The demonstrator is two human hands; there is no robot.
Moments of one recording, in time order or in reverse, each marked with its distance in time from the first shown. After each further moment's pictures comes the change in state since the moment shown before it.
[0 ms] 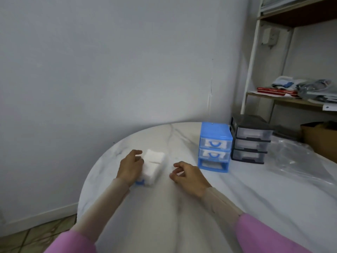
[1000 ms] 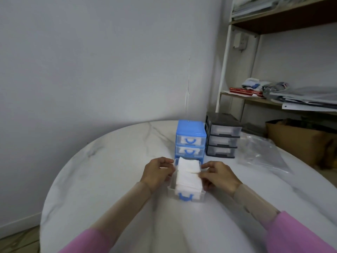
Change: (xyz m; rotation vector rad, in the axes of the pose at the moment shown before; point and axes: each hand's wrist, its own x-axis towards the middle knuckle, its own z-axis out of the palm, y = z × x) left_hand -0.035 0.047 0.097 -0.387 -0.376 0.010; right_hand -0.049 0.051 -0.095 0.145 0.169 0.347
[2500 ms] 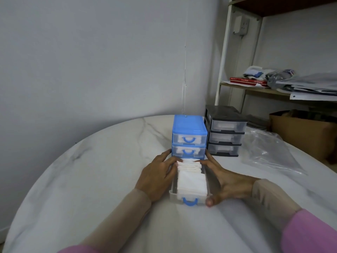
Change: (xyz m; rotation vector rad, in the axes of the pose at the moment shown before) left_hand 0.030 -0.017 0.009 0.771 -0.067 0.548; right_hand 0.039 0.030 -0.027 -0.395 -0.503 -0.432
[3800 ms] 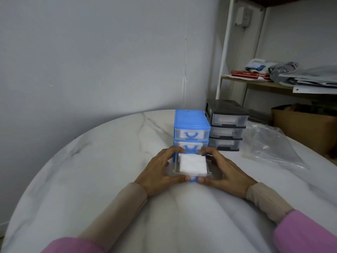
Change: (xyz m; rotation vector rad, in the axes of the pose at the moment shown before) left_hand -0.004 -0.001 -0.003 -0.450 -0.116 -0.022; right_hand -0.002 0.014 0.011 -0.055 0.394 -0.055
